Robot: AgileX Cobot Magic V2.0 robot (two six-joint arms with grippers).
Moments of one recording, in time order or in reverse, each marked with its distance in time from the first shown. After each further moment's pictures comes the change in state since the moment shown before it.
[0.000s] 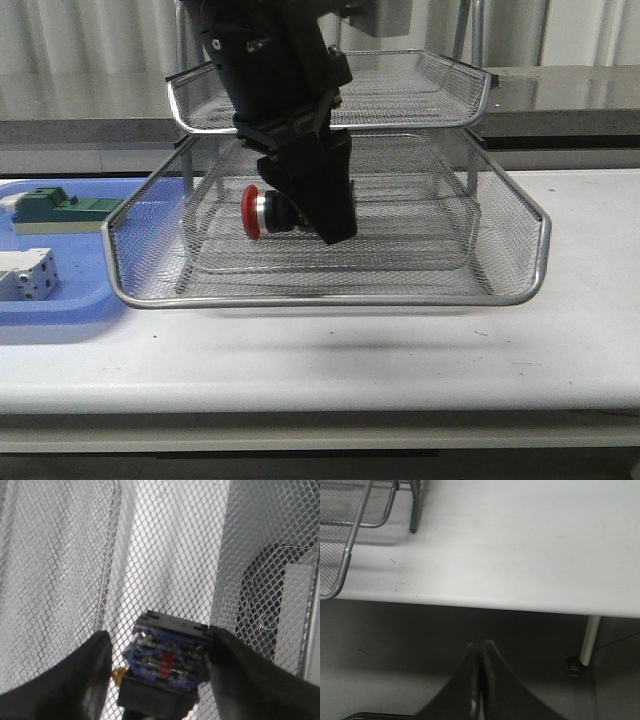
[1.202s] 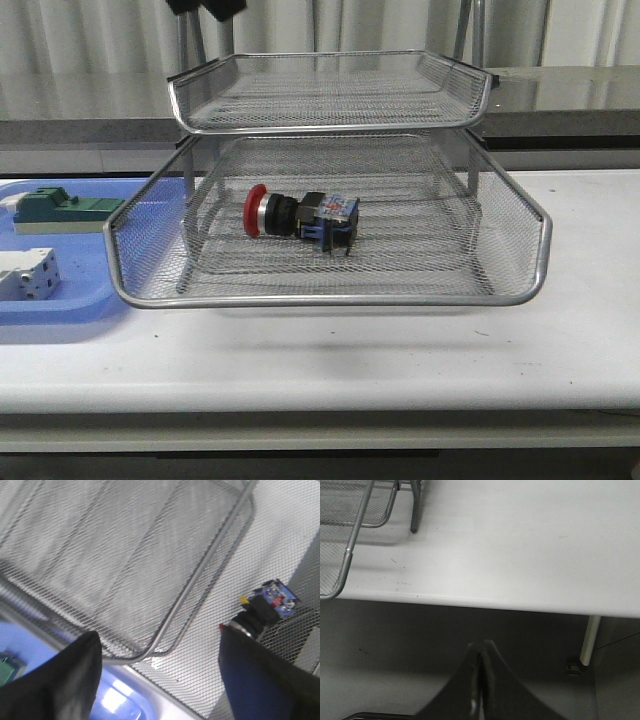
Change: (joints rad) left arm 0.238 -0.131 -0.308 0.075 0.267 -0.304; right arm 0.000 0.000 0.000 0.000 0.000 0.000
